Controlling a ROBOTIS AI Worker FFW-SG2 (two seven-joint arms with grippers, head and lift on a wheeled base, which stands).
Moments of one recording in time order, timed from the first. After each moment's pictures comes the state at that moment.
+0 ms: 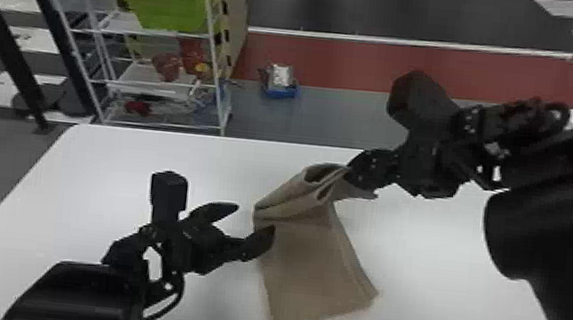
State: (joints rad) left arm 0.10 0.00 0.05 -1.76 -0.03 0.50 -0.65; right arm -0.34 -0.25 0.36 -1.95 0.69 0.68 1.35
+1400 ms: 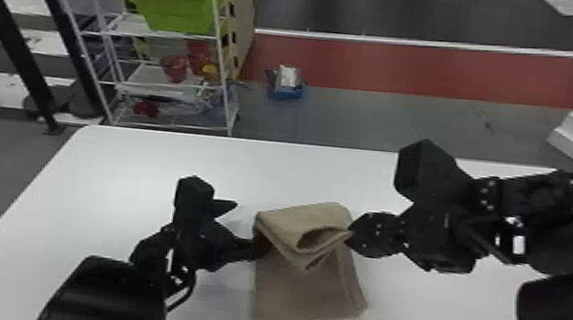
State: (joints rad) left arm 0.06 0.00 0.03 -1.62 -0.20 0.36 -0.56; right arm -0.14 -0.37 0.42 -2.19 0.66 0.79 1.35
